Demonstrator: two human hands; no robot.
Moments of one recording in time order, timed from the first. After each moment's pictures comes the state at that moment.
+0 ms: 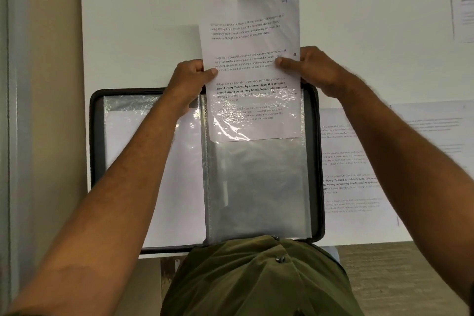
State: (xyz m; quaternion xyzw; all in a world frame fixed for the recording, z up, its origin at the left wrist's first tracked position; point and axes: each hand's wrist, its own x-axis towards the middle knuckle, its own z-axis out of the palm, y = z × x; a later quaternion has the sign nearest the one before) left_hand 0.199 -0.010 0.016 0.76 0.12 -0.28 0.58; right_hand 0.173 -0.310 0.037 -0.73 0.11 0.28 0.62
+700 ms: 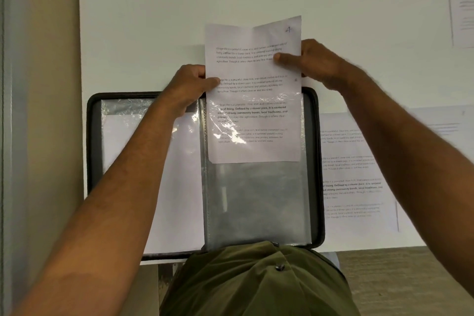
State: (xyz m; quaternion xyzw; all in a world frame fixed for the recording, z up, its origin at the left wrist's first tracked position) left_hand 0.205 -0.008 0.019 0.77 0.11 -0.33 0.54; right_hand 0.196 -0.313 0.047 -0.77 0.09 0.30 0.55
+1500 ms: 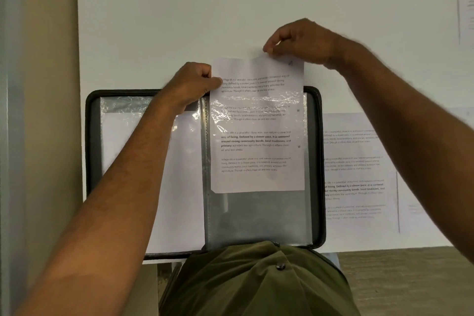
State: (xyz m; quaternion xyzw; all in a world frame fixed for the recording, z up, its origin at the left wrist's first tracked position) left_hand 0.211 -0.002 0.013 0.80 0.06 -0.35 0.49; right_hand 0.237 -0.301 0.051 -0.85 0.00 0.28 0.44
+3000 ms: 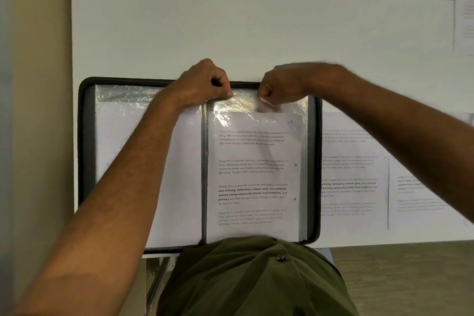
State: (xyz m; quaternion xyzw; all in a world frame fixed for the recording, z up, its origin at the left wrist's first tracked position) left_hand 0.205 0.003 -0.006 0.82 -0.15 -0.36 0.42; right_hand 0.197 -0.236 0.064 -0.84 -0.20 0.50 0.05
